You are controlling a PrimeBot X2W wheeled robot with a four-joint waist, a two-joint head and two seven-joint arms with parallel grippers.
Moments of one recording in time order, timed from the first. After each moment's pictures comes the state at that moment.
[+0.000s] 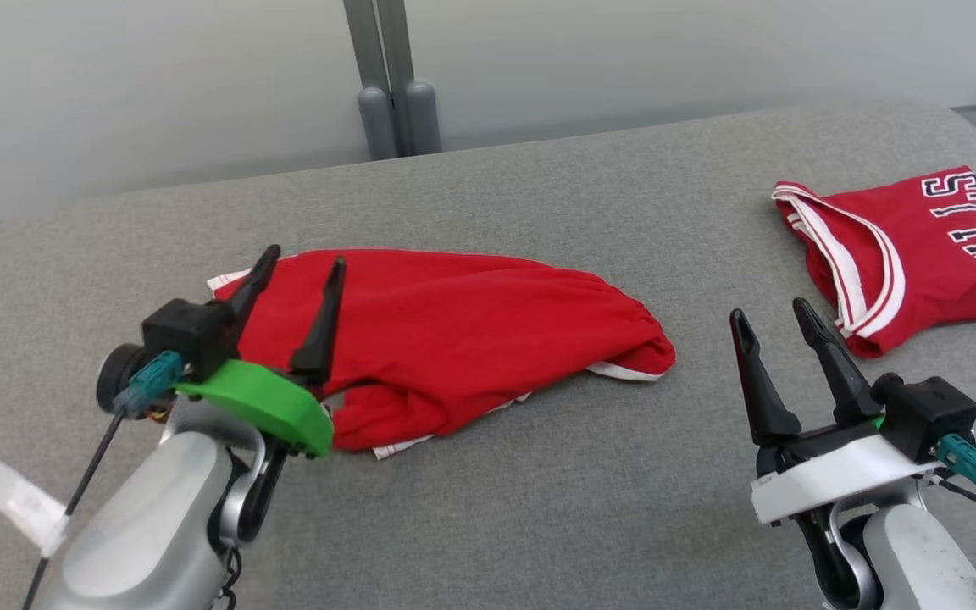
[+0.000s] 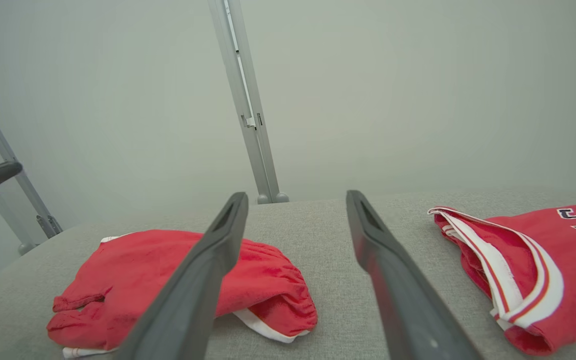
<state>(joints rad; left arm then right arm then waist) -0.54 0.37 -0.71 0.39 -0.76 0.06 -0.26 -0.13 -0.17 0.16 0.12 0.34 0.13 -0.26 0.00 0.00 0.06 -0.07</state>
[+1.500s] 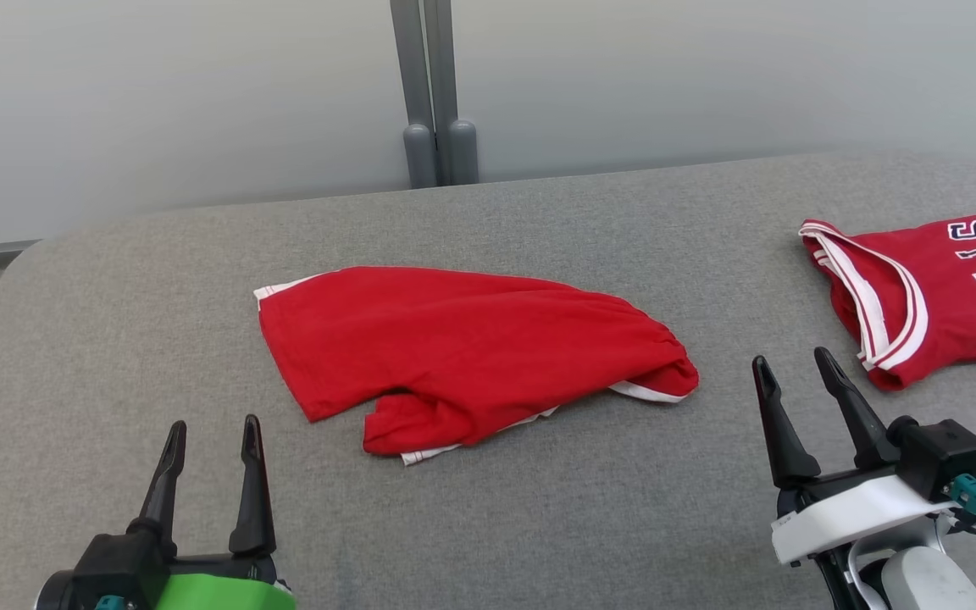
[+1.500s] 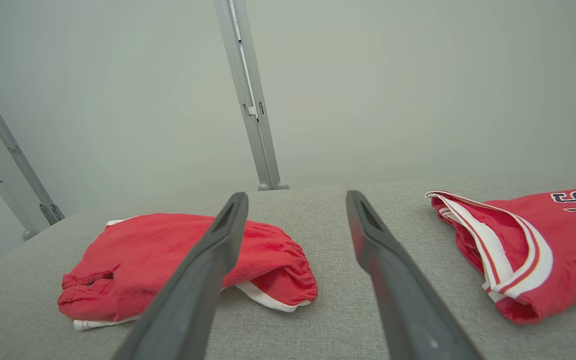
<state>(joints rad) 0.09 0.08 -0.07 0.03 -0.25 -0.04 -0.26 -0.04 -0.18 0.13 0.13 0.34 0.13 -0.26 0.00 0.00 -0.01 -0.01</state>
